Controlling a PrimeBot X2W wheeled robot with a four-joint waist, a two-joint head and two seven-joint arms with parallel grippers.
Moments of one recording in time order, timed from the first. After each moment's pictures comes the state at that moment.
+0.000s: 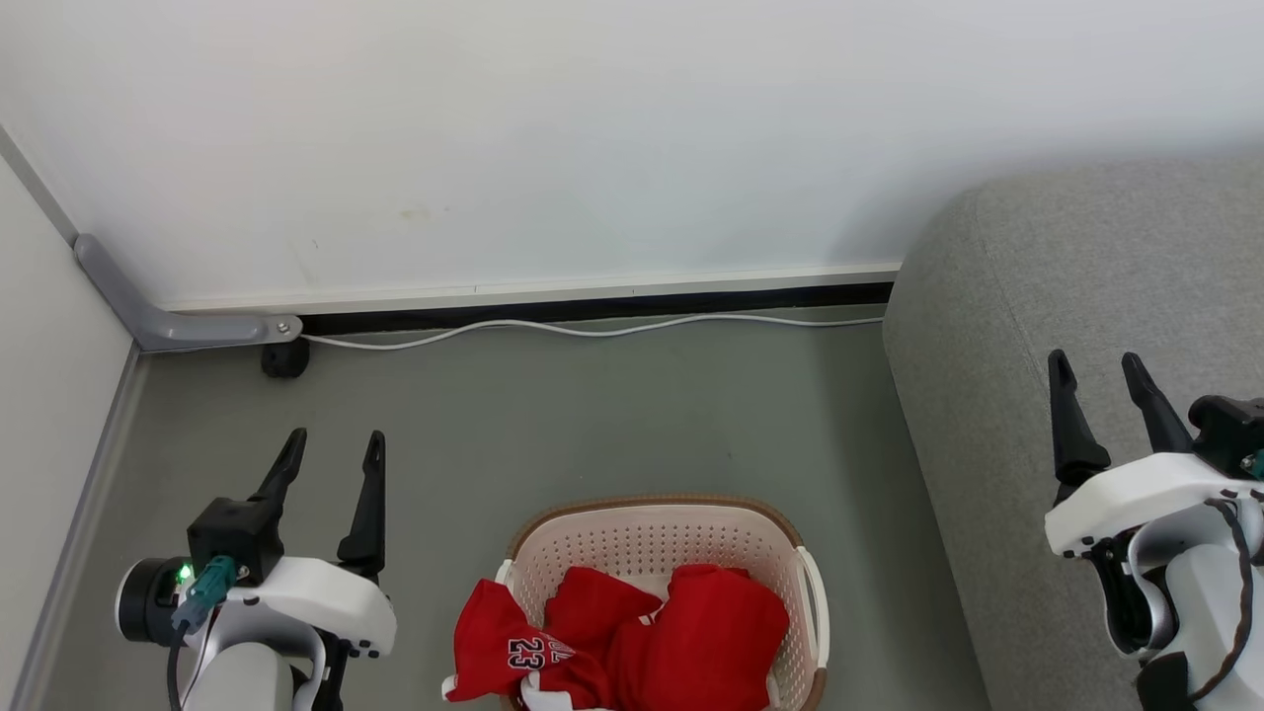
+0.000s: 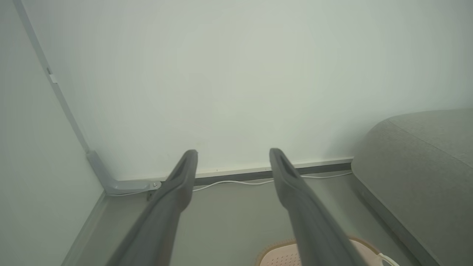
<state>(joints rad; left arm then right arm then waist) -0.21 0.05 0.05 0.45 -0.07 -0.12 -0.25 -0.41 -0.18 0.07 0.63 0.37 0.13 -0.25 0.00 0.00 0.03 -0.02</state>
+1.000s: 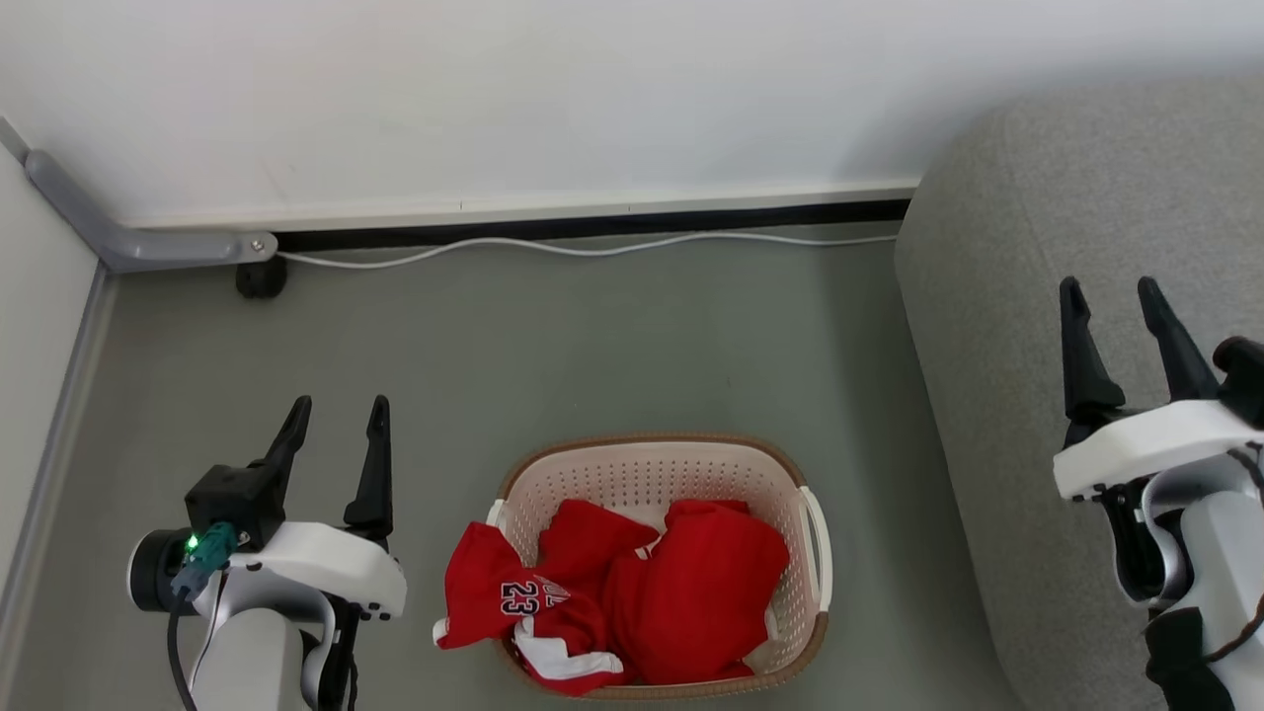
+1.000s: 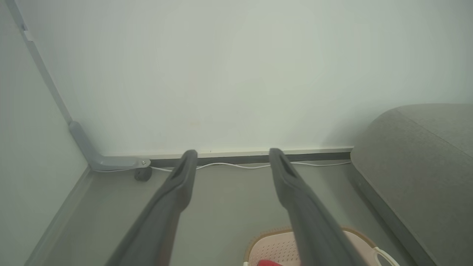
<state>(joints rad) -0.26 0.04 0.04 0.48 -0.10 -0.11 -0.25 -0.44 -0.19 0.07 0.54 0.36 0.13 -0.25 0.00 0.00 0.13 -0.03</state>
